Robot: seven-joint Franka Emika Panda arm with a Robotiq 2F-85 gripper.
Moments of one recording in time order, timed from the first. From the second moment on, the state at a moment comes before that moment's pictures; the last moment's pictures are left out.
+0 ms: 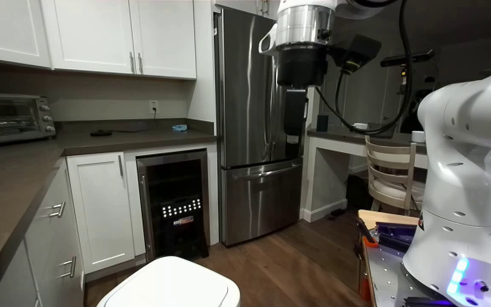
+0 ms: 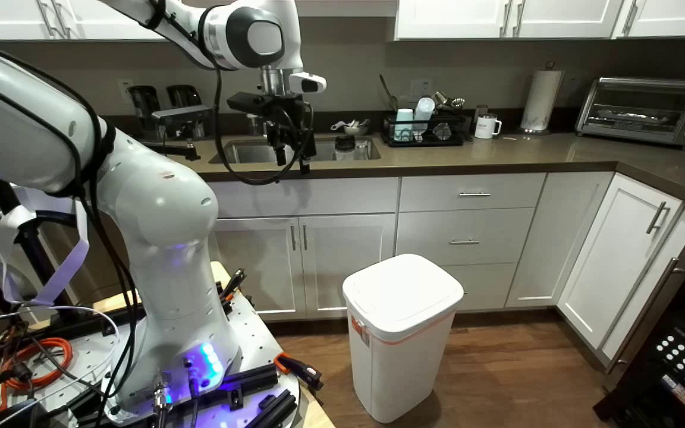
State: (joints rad) arm 0.19 -0.75 0.22 -2.76 0.15 2.05 0.19
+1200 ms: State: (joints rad) arm 0.19 -0.72 0.28 -2.76 0.15 2.05 0.26
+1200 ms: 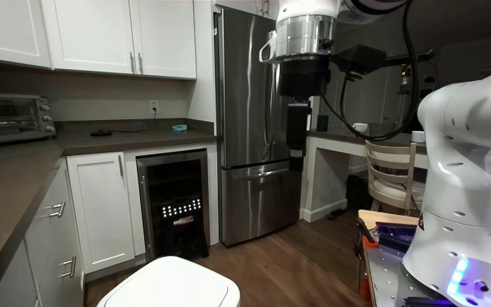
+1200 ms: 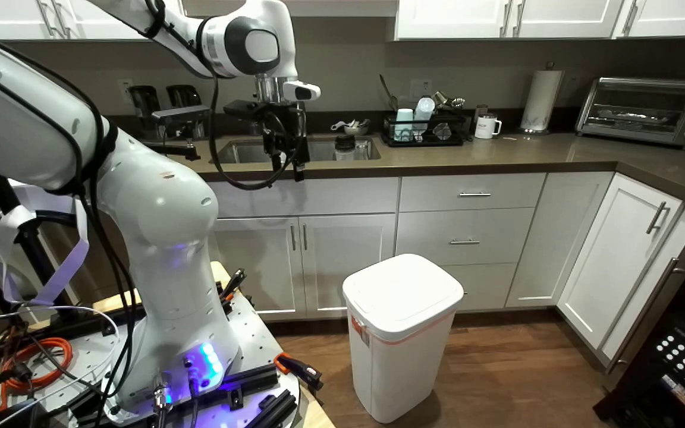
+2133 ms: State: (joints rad) arm 0.20 -0.65 0.28 -2.76 0.17 2.04 0.33
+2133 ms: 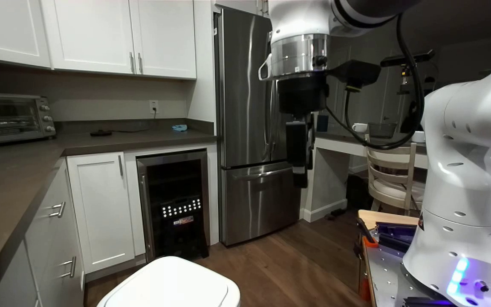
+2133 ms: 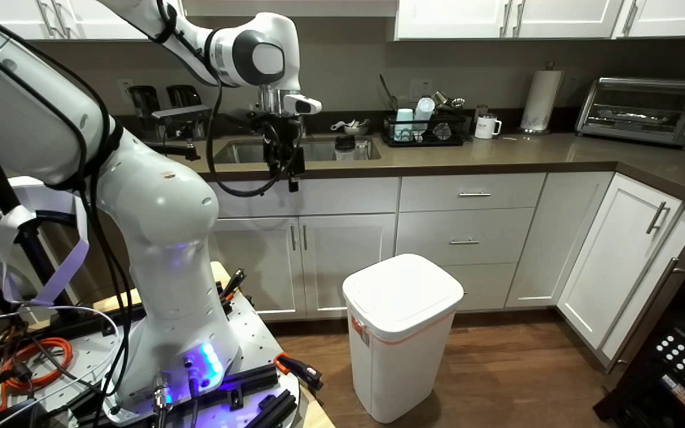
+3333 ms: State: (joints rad) arm 0.17 -0.65 0.32 -2.77 0.03 2.31 0.36
